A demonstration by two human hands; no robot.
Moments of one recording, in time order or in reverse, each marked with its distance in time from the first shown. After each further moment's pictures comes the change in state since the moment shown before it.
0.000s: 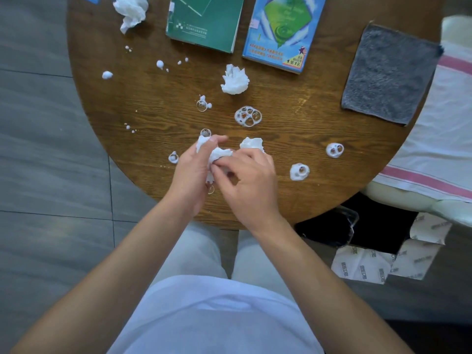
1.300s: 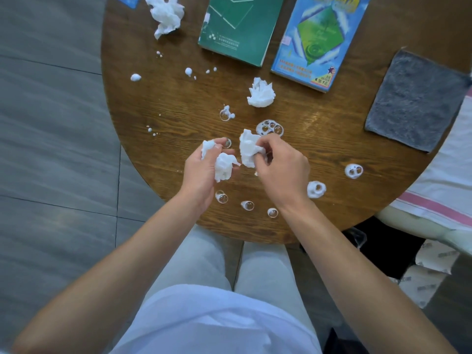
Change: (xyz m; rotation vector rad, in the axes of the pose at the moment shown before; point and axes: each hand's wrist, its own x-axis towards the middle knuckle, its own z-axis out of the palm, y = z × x) left_hand 0.040 -0.002 -0.028 -0.008 0.193 0.056; right_hand 0.056 0.026 0.003 -0.189 -0.150 0.191
